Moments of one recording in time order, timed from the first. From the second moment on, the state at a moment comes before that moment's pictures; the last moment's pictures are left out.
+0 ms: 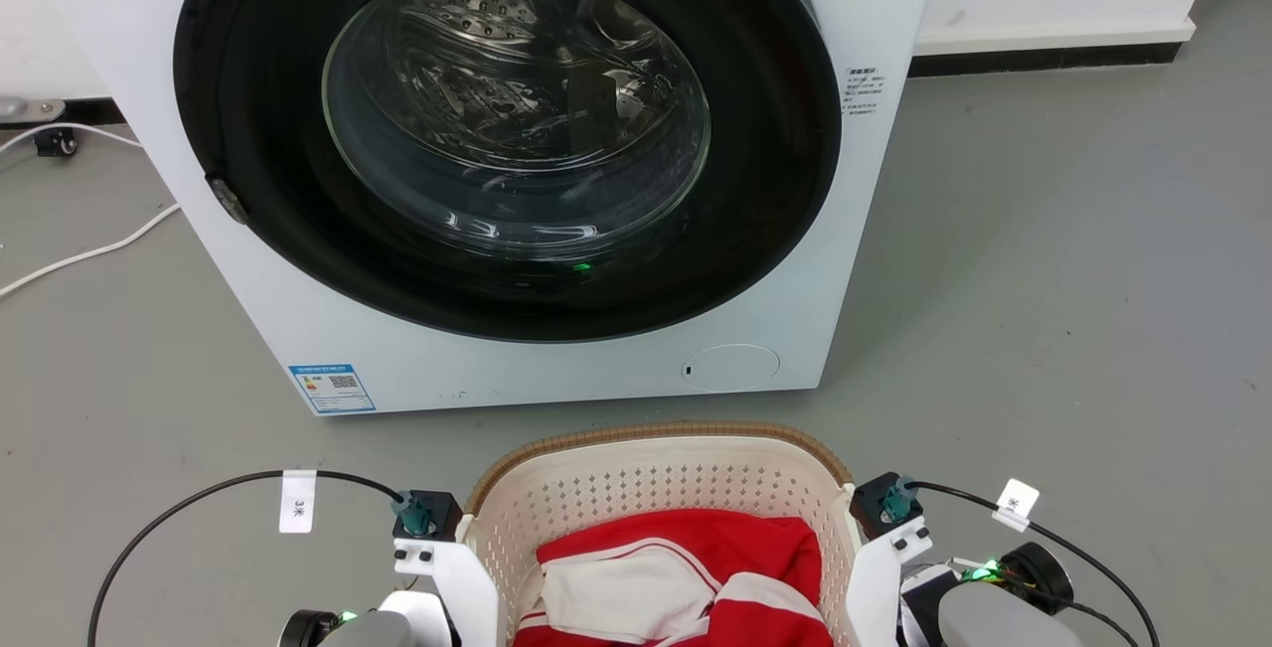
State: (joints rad) left arm -0.56 0.15 -0.92 1.25 -0.94 -0.12 0.13; right arm -0.59 -0.07 0.98 1.29 0.65 0.13 0.14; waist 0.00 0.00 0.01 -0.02
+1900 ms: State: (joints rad) left arm -0.57 0.15 -1.02 1.26 -1.04 -0.12 0.12; right arm -0.60 -0.08 1.10 1.29 0.77 0.13 0.13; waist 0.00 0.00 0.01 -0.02
